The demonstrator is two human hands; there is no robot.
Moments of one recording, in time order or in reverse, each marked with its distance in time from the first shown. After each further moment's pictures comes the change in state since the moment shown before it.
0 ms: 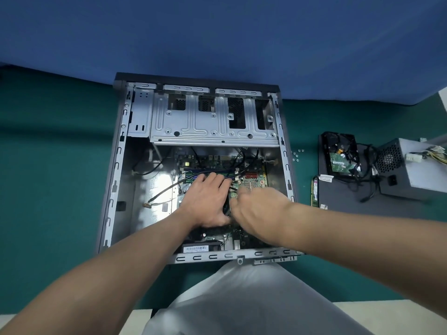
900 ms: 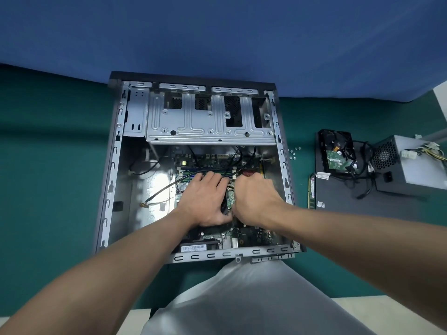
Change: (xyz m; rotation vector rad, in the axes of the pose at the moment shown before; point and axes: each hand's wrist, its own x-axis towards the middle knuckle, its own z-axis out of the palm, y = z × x) left_hand 0.000 0.001 -0.004 -0.012 0.014 -0.006; right_hand 0.012 0.000 -0.007 0.524 0.078 0.436
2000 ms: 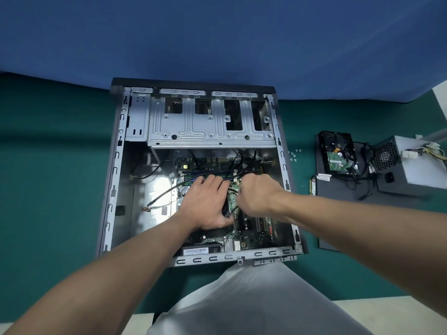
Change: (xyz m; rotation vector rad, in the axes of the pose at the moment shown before) left_hand 0.000 -0.001 0.000 0.014 0.011 0.008; right_hand 0.010 0.009 -0.008 0.160 -0.111 0.064
